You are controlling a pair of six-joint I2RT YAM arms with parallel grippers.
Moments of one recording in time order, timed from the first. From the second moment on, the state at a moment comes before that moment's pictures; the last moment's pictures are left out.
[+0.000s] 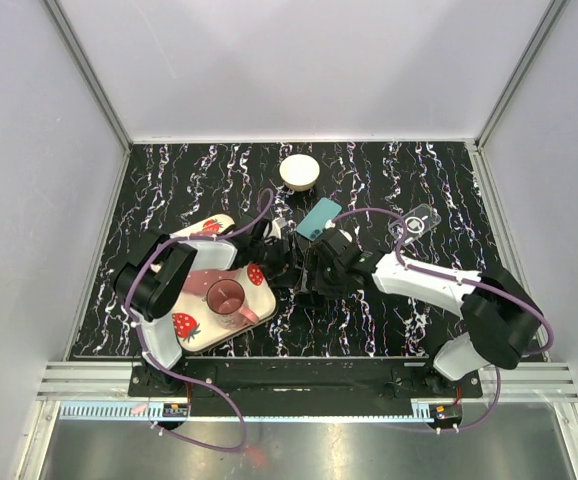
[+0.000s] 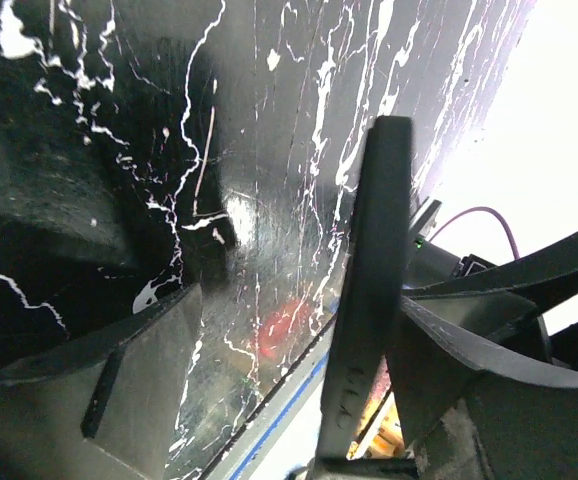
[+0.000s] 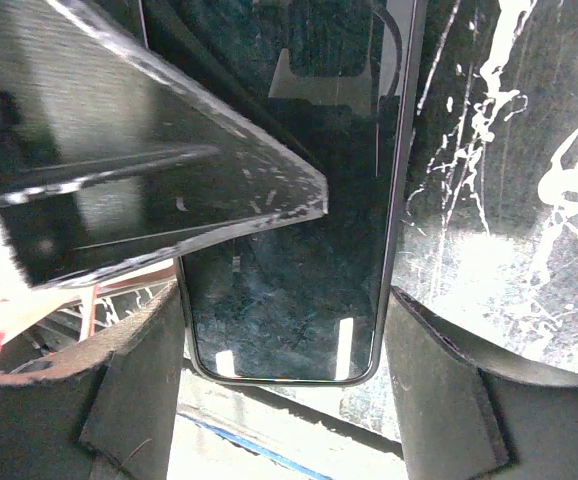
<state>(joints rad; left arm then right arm) -0.54 1.82 0.87 0.06 0.72 -0.88 0.85 1.52 0.91 -0.40 -0.02 0.93</state>
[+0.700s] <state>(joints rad) -0.55 1.80 0.87 0.13 0.77 -0.98 0.85 1.47 0.90 -0.38 -0.02 0.96</state>
